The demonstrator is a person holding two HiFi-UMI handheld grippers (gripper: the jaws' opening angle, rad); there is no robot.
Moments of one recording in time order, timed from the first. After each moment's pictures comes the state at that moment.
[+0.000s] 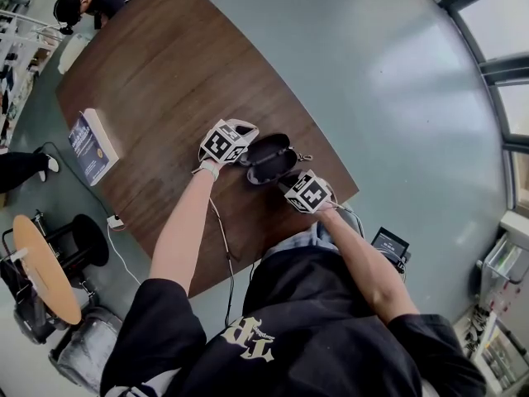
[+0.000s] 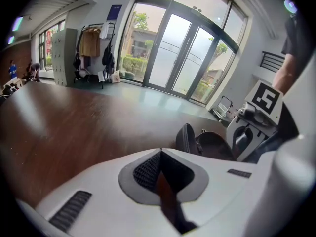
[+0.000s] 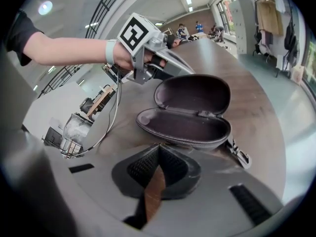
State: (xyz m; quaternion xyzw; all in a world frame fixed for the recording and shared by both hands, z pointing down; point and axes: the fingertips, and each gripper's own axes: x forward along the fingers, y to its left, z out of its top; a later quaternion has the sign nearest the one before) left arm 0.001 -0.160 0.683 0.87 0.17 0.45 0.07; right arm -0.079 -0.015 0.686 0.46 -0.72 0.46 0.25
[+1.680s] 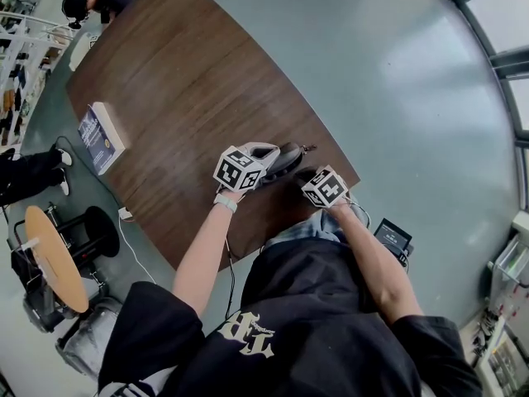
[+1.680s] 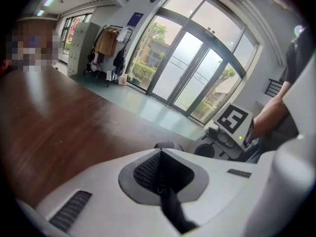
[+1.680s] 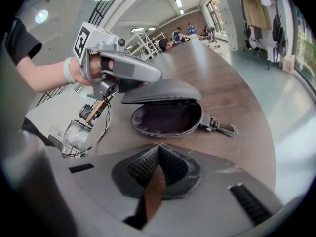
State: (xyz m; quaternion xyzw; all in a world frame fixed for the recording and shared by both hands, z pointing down) left arm -0.024 -0.039 0.636 0.89 0.13 0.40 0.19; right arm -0.057 0.045 0.692 0.47 -0.71 0.48 0.22
